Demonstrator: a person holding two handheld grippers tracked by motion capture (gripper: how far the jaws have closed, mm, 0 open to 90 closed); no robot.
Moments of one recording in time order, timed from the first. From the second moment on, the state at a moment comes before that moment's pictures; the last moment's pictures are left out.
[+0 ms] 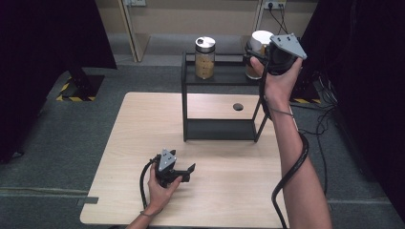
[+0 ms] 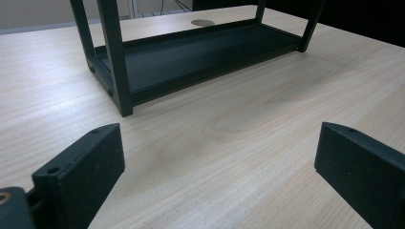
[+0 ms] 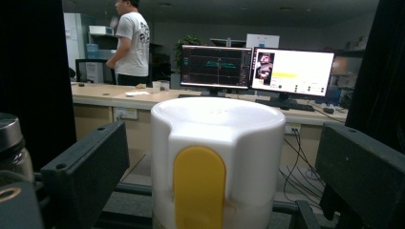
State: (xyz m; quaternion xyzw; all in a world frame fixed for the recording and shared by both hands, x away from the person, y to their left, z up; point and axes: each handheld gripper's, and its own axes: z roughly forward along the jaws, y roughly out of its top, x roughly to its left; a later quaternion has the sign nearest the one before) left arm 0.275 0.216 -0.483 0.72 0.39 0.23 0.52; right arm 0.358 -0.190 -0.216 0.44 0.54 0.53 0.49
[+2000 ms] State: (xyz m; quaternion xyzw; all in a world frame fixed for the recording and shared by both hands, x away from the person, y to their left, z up) left arm 0.274 0.214 -0.482 0.72 0.39 0.23 0.52; right arm 0.241 -0.248 -0.341 0.37 0.55 0.58 0.47
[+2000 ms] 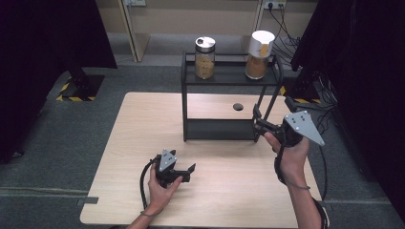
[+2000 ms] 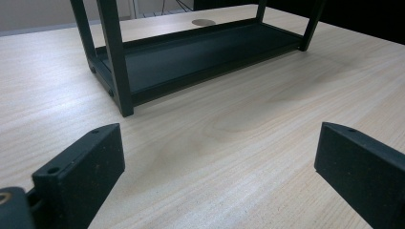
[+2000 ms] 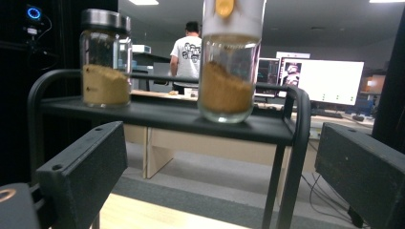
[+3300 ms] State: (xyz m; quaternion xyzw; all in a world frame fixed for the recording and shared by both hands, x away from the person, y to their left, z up) left arm 0.273 0.213 -0.482 0.72 0.39 0.23 0.52; right arm 0.213 -0.259 -0.438 0.41 0.58 0.55 0.43
